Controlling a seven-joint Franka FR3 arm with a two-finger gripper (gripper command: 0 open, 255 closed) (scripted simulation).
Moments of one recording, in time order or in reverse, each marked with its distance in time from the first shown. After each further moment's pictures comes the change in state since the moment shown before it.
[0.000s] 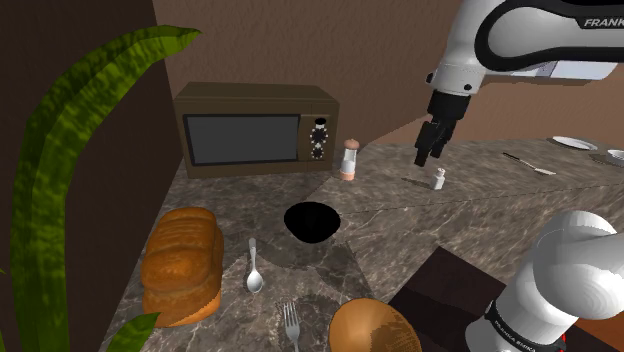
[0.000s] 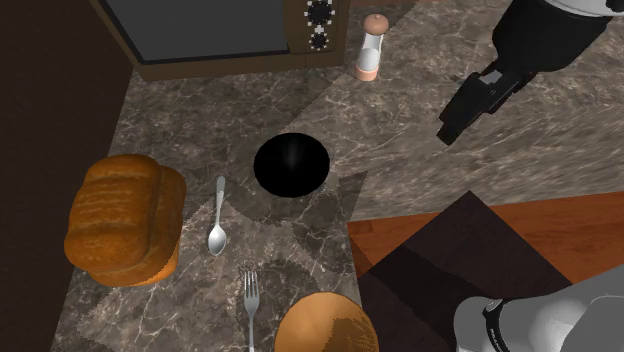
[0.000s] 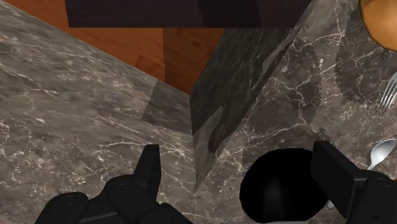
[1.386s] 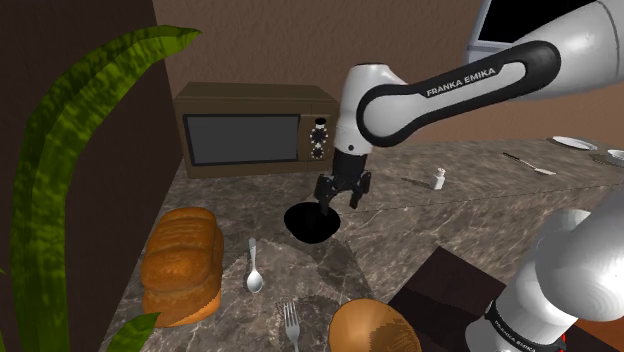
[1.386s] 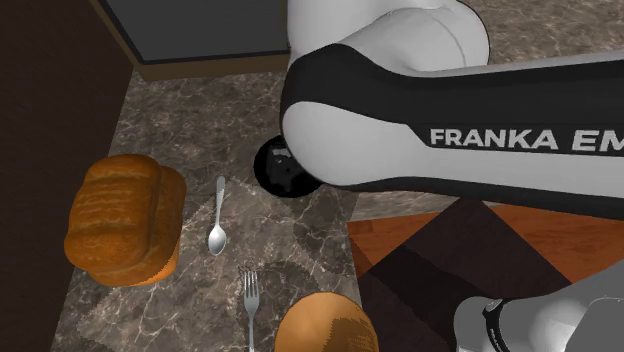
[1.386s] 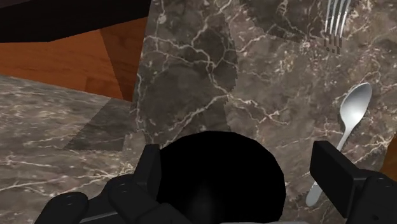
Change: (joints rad) arm 0.066 0.522 0.290 0.053 0.205 0.459 0.465
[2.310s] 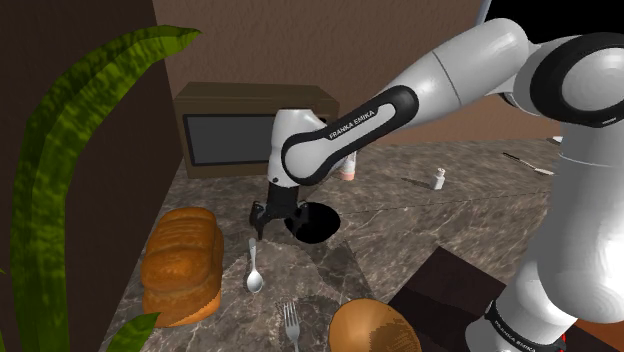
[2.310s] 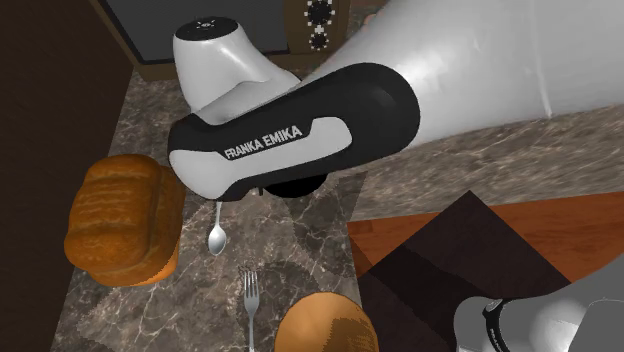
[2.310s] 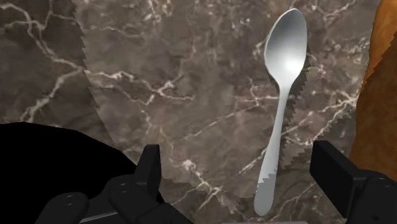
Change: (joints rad) arm 0.062 0.550 0.076 0.359 -0.089 0.201 0.347
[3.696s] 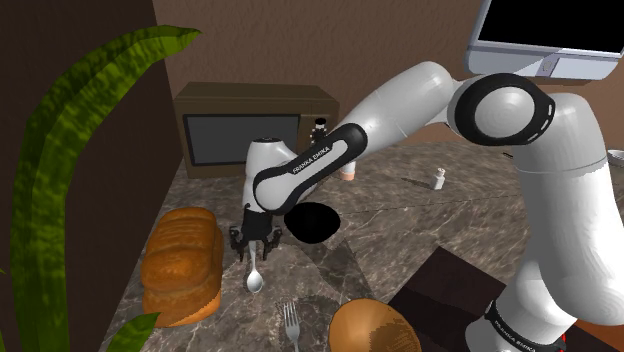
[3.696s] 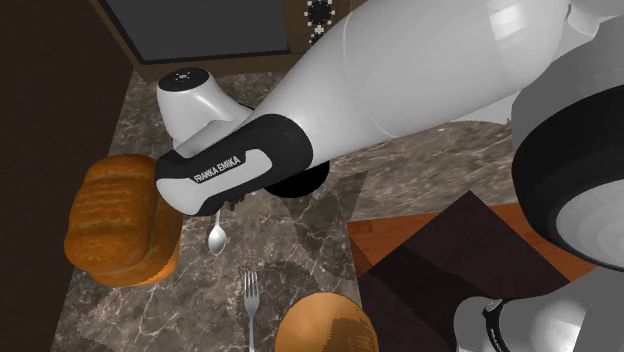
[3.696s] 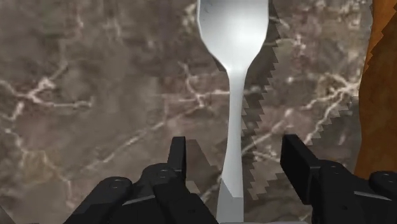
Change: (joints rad) arm 0.081 0.298 -0.031 0.217 -0.059 0.087 0.126
